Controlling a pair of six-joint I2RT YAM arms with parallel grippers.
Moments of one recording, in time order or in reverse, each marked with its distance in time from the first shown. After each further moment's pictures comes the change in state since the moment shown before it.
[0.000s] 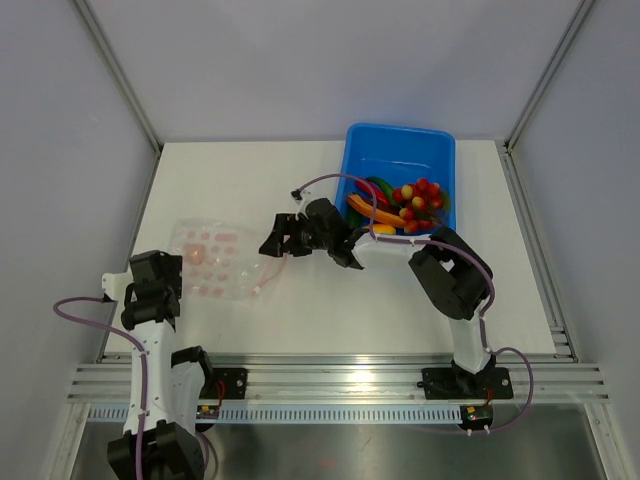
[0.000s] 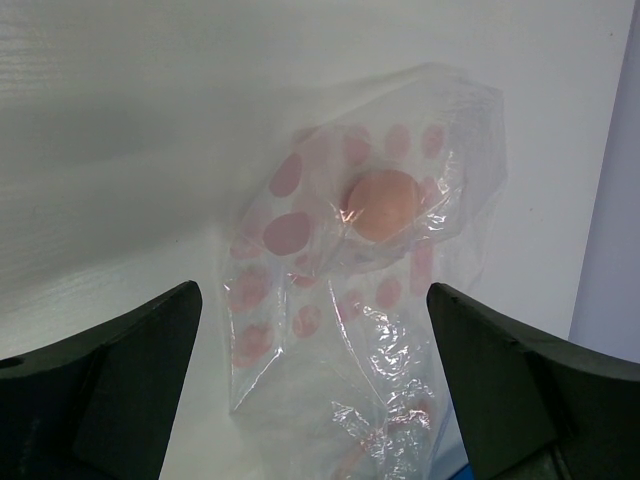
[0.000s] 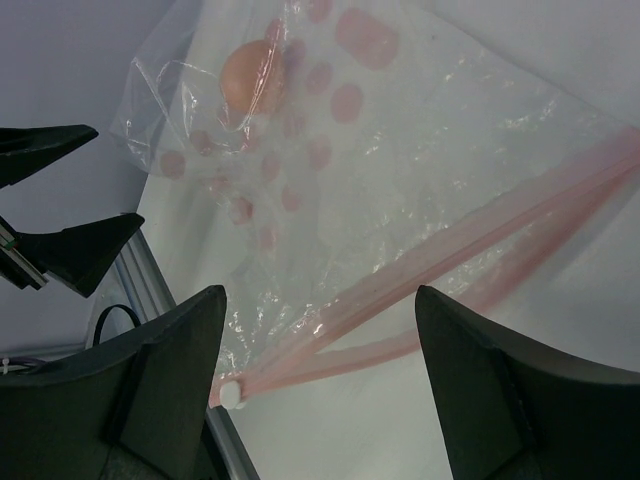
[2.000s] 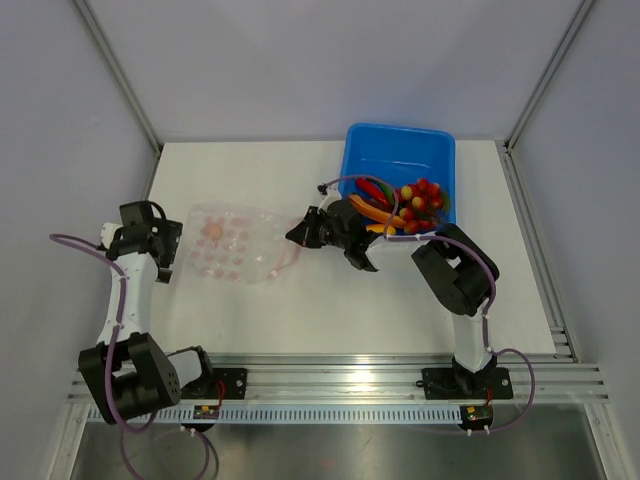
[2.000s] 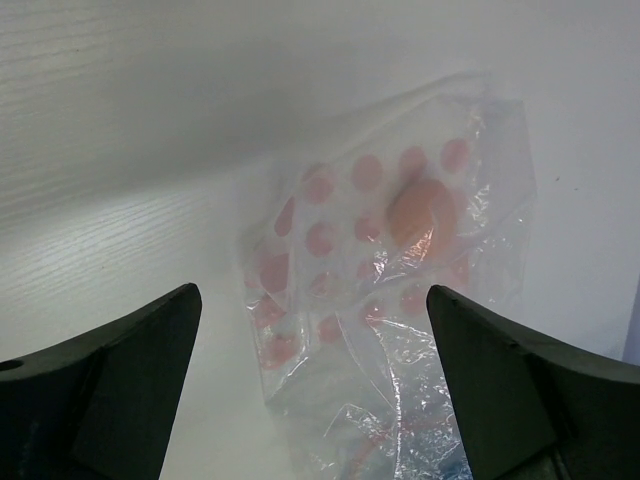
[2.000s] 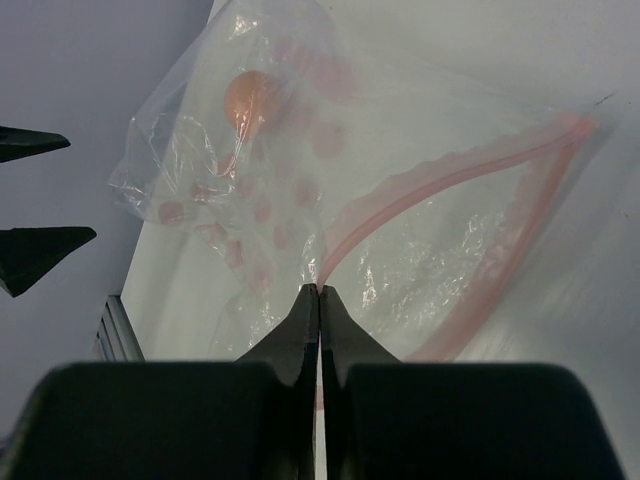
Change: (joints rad) left arm -0.002 0.455 0.374 -0.064 0.079 0.142; right arm -0.086 0.005 -0.128 0.250 0.084 0.050
